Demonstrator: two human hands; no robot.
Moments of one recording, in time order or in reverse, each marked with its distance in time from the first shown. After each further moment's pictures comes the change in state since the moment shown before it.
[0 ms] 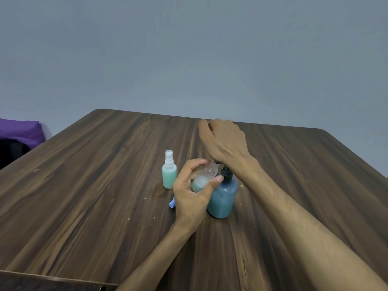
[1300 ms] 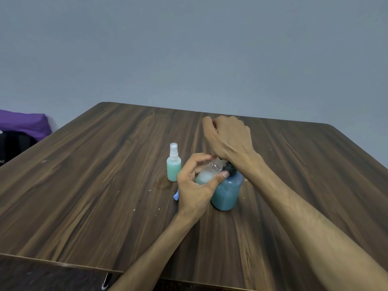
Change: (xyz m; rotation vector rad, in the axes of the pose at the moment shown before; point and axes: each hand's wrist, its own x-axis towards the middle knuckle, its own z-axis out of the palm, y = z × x) left_hand 0.002 0.001 -0.002 0.024 -0.040 -0.014; right_hand -0.004 0.001 0.005 -0.066 -0.014 0.010
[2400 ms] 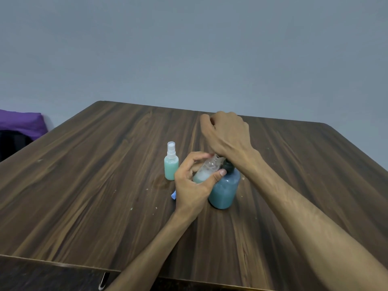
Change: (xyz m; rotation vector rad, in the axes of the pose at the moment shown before) left_hand 0.000 -0.001 -0.002 0.008 0.002 0.031; right_hand 0.003 0.002 0.000 0.004 0.073 -0.003
